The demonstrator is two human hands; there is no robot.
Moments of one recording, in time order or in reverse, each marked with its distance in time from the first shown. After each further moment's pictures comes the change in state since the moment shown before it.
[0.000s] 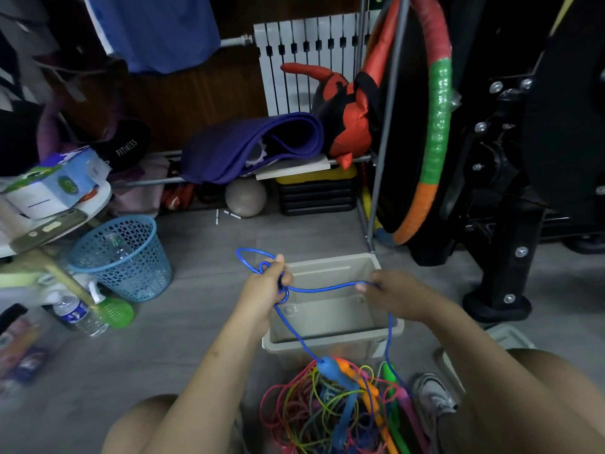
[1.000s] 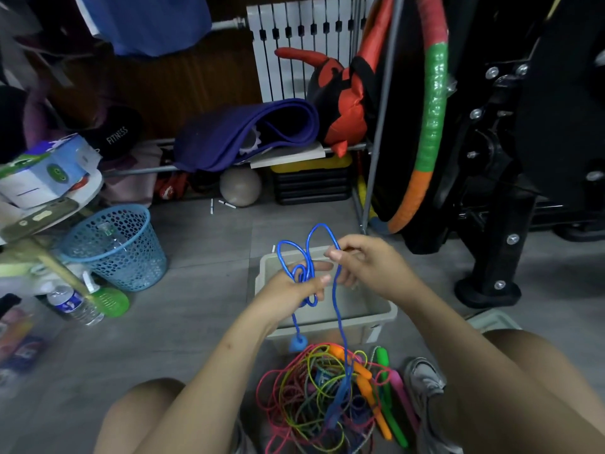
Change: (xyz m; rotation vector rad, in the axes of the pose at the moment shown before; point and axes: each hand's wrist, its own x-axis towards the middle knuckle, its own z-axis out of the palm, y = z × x) left_hand -0.024 -0.009 0.018 0.381 -0.378 0.086; right_hand -0.002 -0.033 0.006 0.690 0.205 -0.248
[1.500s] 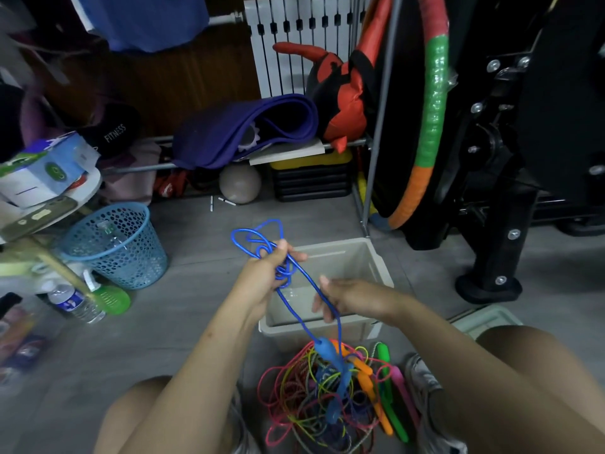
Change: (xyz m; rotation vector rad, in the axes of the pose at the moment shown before) left_hand 0.009 0.005 -0.021 -0.388 0.249 -0.034; right_hand -0.014 0.012 0.021 -0.112 -0.497 0.354
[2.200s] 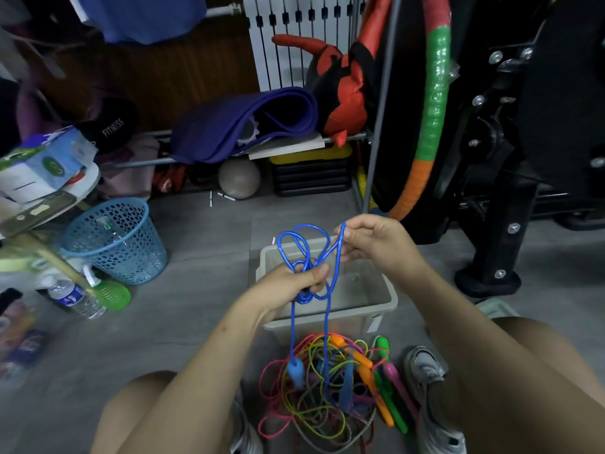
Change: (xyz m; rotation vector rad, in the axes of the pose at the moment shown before) left_hand -0.010 -0.013 0.007 0.337 -0.420 -0.020; right_hand -0.006 -0.020 -0.032 0.516 0.502 -0.391
